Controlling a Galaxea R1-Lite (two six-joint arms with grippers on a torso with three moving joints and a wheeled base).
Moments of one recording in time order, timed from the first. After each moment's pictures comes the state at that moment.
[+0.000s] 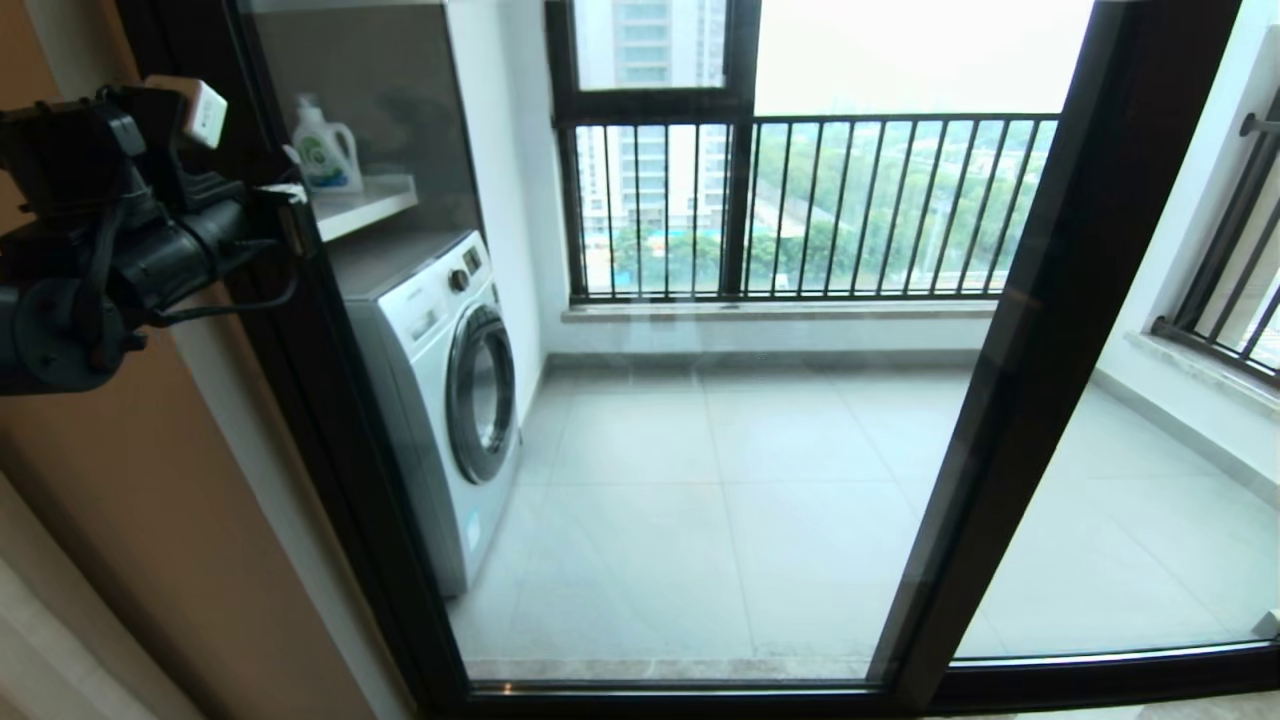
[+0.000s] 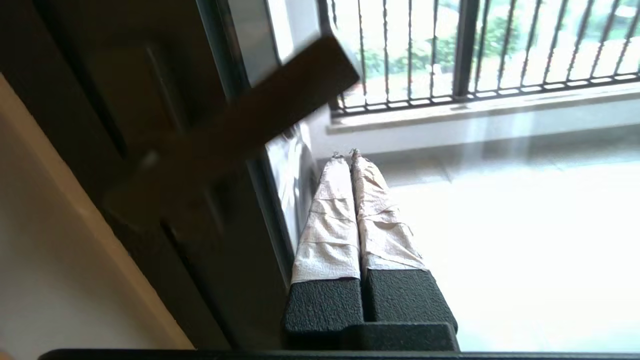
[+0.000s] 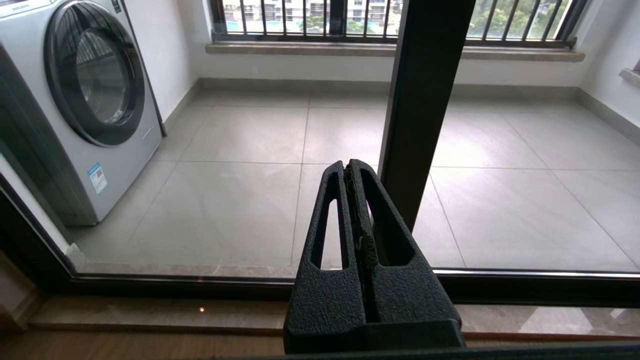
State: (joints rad) left arm 0.06 1.81 -1.30 -0.63 -0.09 0.11; right arm 0.00 0.00 0.00 -0.02 0.04 -0.06
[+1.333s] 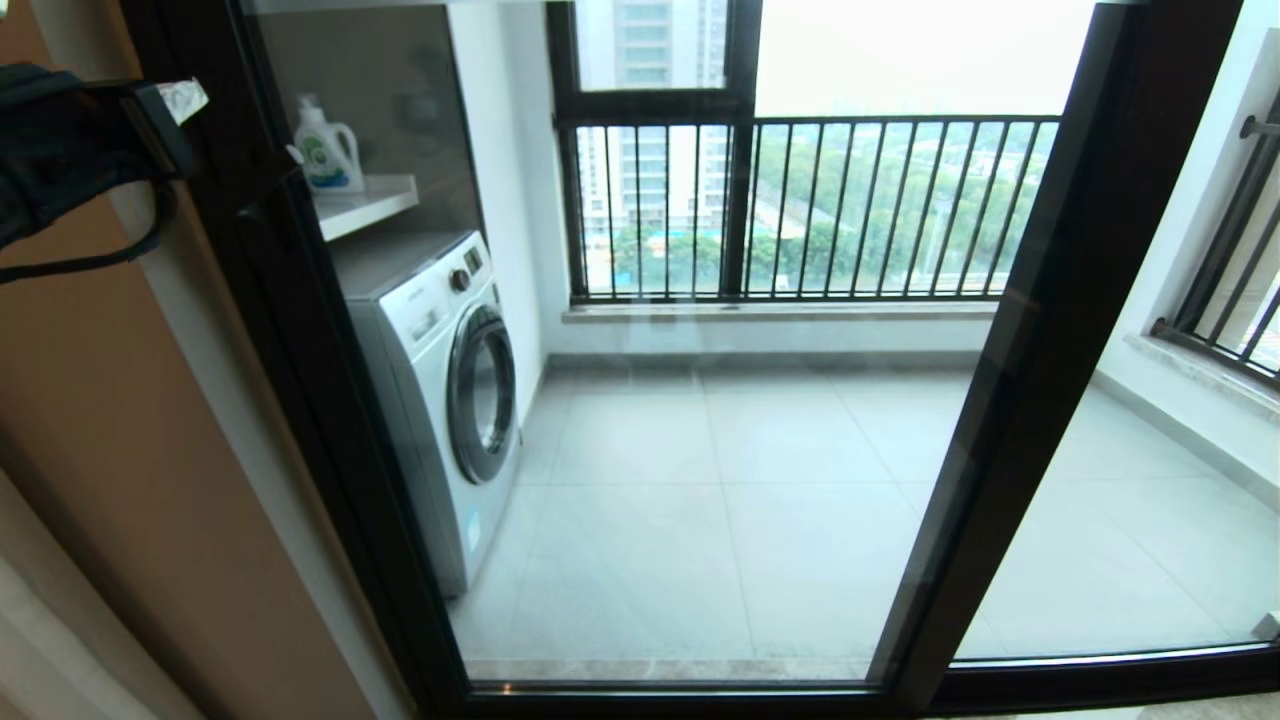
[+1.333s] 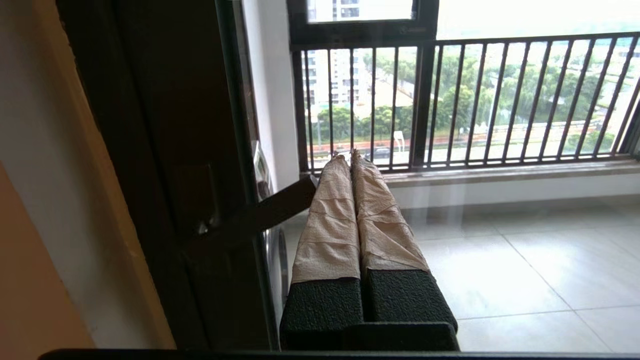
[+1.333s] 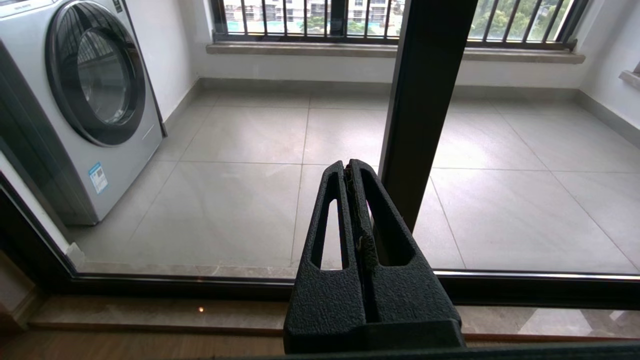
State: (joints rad) left arm 0.06 1.53 -1.24 -0.57 -0.16 -0.02; right arm 0.00 0.00 0.00 -0.02 0.04 -0.06
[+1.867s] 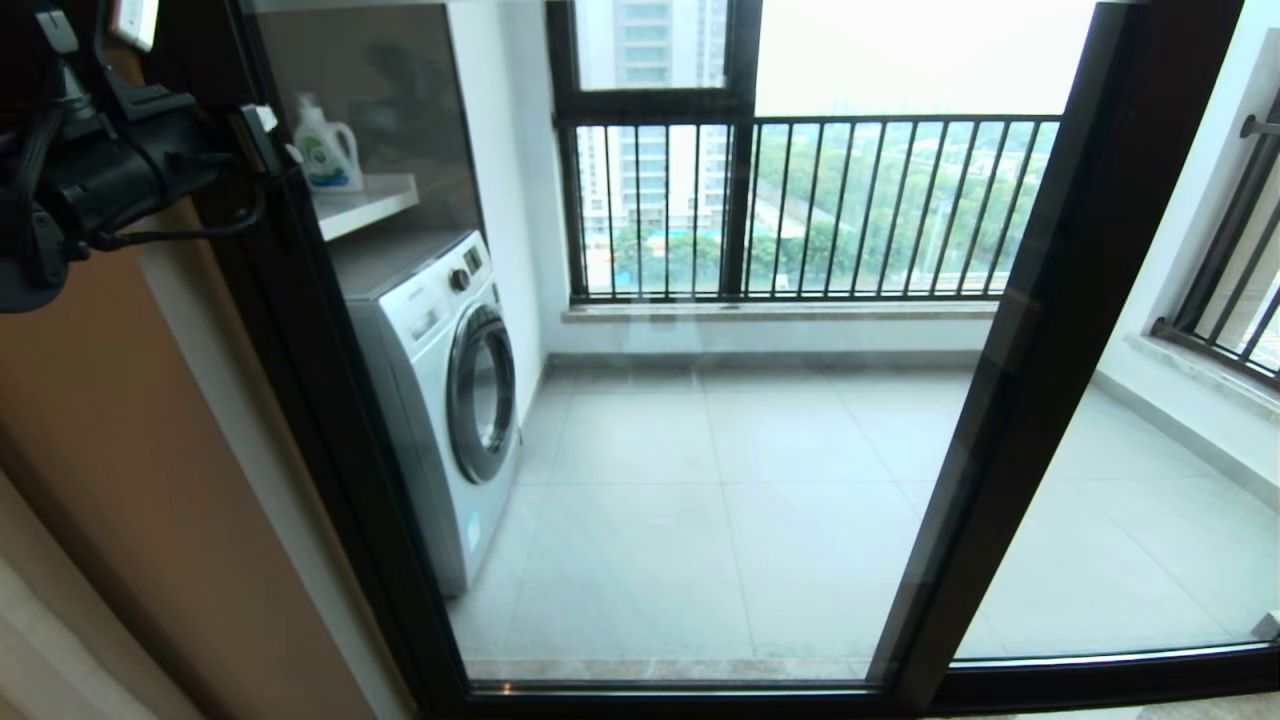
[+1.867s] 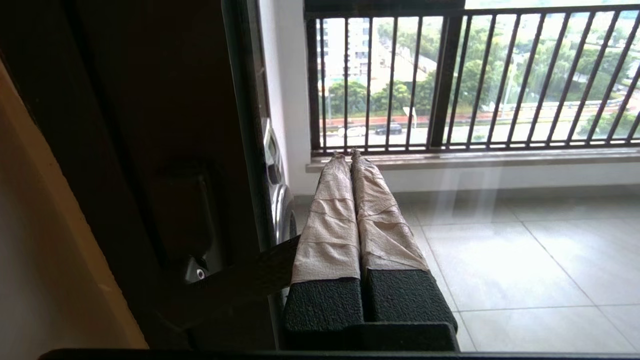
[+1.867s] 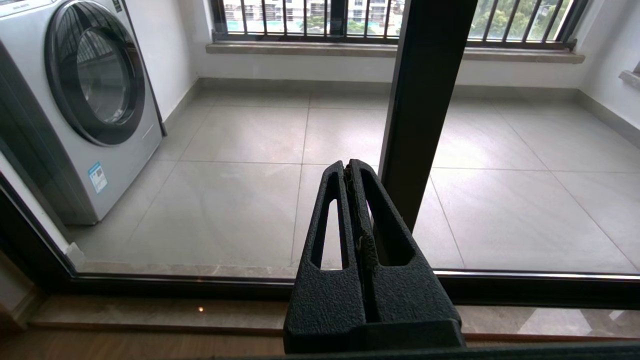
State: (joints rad) left arm 0.08 1.81 -1.56 -0.47 -0.14 -0.01; right arm 0.00 0.00 0.00 -0.02 0.04 -0.06
